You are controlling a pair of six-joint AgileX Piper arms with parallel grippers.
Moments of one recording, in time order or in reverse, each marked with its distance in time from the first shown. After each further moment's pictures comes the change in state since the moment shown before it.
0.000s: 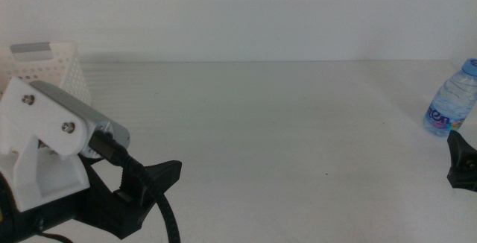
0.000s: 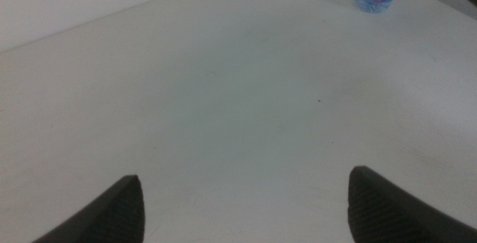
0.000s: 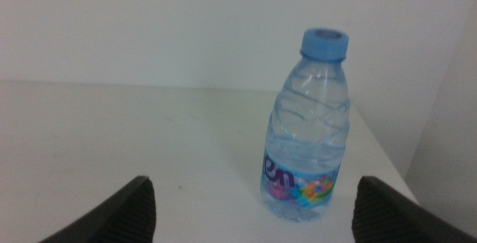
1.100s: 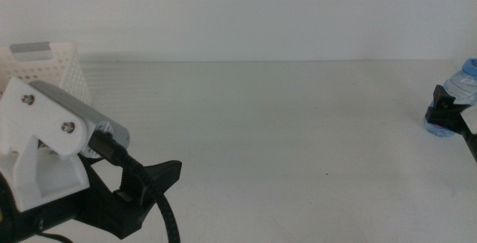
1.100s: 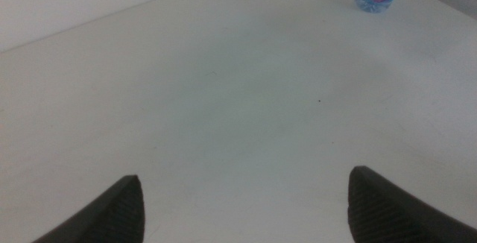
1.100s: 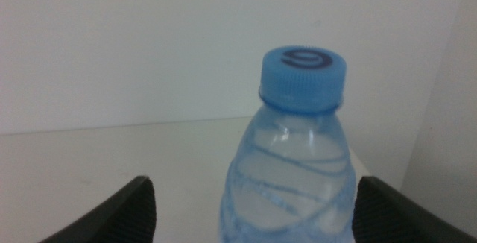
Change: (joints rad) left arm 0.000 0.000 0.000 0.000 0.000 0.000; right arm 0.000 0.436 -0.428 0.151 -0.018 -0.007
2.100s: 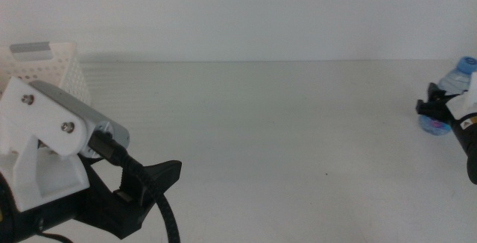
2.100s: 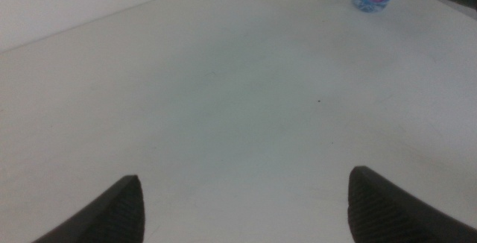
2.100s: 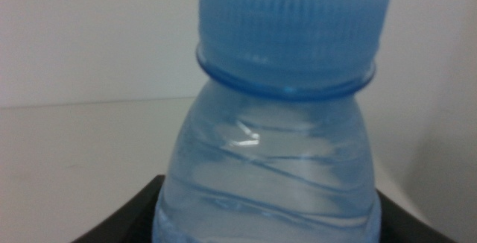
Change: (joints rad) left arm 0.000 0.000 0.000 0.000 0.000 0.000; right arm -0.041 0.196 -0.235 -0.025 0.114 -0.026
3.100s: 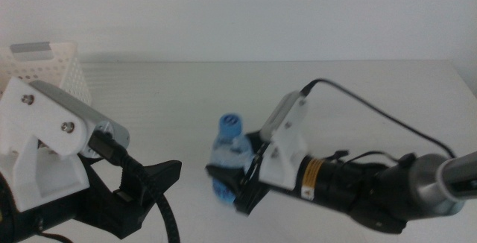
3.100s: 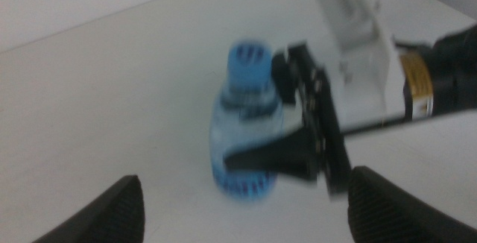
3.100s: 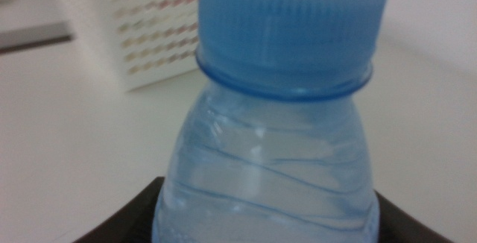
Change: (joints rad) left arm 0.000 0.000 0.000 0.000 0.000 0.000; right arm 0.710 -0.112 0.007 -0.656 0.041 0.334
